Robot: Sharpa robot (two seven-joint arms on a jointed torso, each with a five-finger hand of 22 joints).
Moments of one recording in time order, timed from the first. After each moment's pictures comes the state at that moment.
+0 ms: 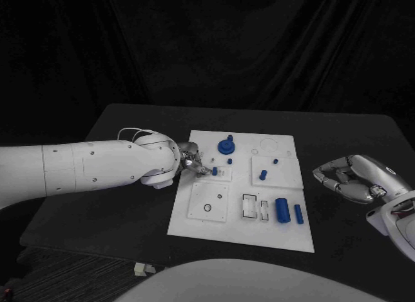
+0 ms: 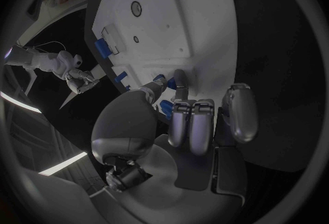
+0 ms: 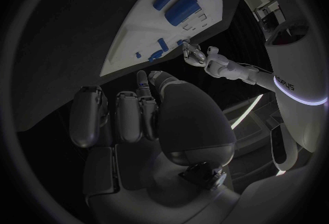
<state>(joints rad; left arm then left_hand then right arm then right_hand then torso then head) 1.20 -0.85 -0.21 1.56 -1.09 -0.11 -0.51 0.95 -0.05 0.38 0.14 0.14 1.10 0.03 0.15 1.16 1.47 -0.03 1.57 1.31 1.47 -0.08 1.57 1.31 0.05 1.42 0.04 1.29 1.31 1.16 -1.13 -0.25 1.73 -1.32 -0.59 0.02 1.32 -0.02 0.25 0.22 0.47 1.03 0.09 0.12 0.18 1.47 0.00 1.41 1.31 1.47 -0.07 1.36 1.26 0.05 1.47 0.04 1.29 1.31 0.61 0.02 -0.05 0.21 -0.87</state>
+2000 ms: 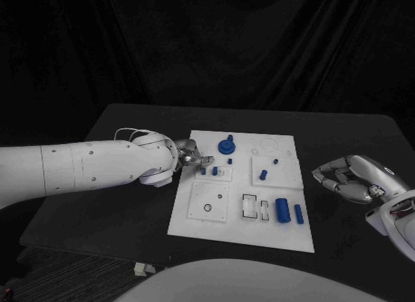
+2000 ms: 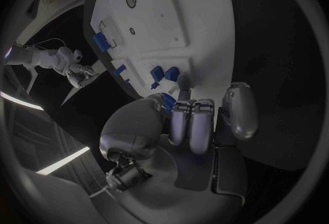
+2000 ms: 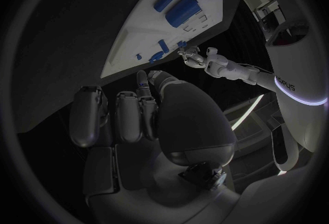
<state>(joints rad) 1.20 -0.86 -0.22 1.54 -1.09 -0.17 -0.46 0.88 0.16 -0.01 0.29 0.42 0.96 0.06 0.25 1.31 1.47 -0.01 1.57 1.31 1.47 -0.06 1.57 1.31 0.05 1.41 0.06 1.28 1.31 1.16 -1.13 -0.25 1.73 -1.32 -0.58 0.02 1.33 -0.02 0.26 0.21 0.48 1.03 0.09 0.12 0.18 1.47 0.00 1.41 1.31 1.47 -0.07 1.36 1.25 0.05 1.47 0.04 1.29 1.31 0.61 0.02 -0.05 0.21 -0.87</state>
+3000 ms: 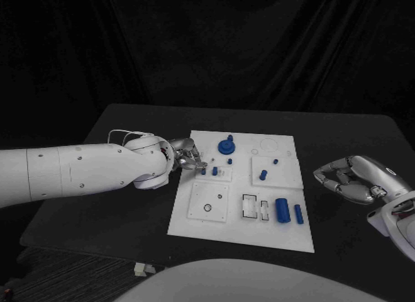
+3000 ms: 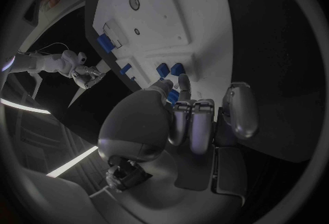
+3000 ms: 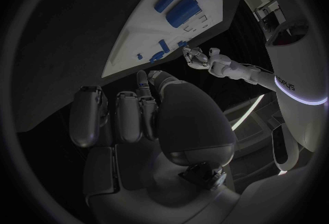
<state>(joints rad) 1.20 -0.92 -0.22 1.62 -1.16 -0.22 -0.45 1.18 0.04 0.11 0.23 0.48 0.95 0.05 0.25 1.26 1.47 -0.01 1.57 1.31 1.47 -0.06 1.57 1.31 0.05 1.40 0.06 1.27 1.31 1.16 -1.13 -0.25 1.73 -1.32 -0.58 0.02 1.33 -0.02 0.26 0.21 0.48 1.03 0.09 0.12 0.18 1.47 0.00 1.41 1.31 1.47 -0.07 1.36 1.25 0.05 1.47 0.04 1.29 1.31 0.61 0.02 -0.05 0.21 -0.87</state>
